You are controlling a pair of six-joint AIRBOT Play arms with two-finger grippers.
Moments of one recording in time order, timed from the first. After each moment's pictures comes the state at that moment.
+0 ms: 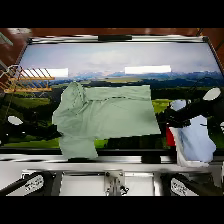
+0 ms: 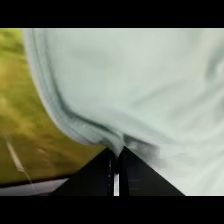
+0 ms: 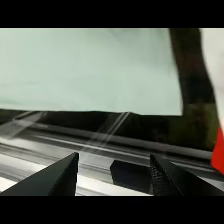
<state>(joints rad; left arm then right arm) 0.30 -1.19 0.58 1.04 -1.06 -1.22 -0.19 -1.24 1.00 -1.13 1.48 1.42</state>
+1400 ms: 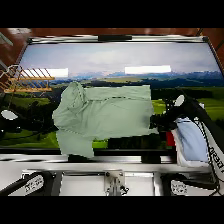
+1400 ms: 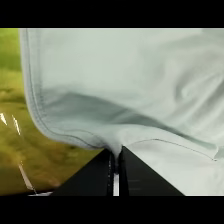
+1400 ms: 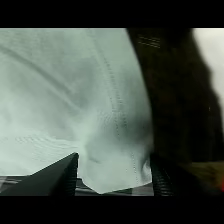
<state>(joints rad) 0.30 -1.17 0.67 1.01 -1.10 -1.21 -0.01 -1.46 0.94 -1.27 1.25 1.60</state>
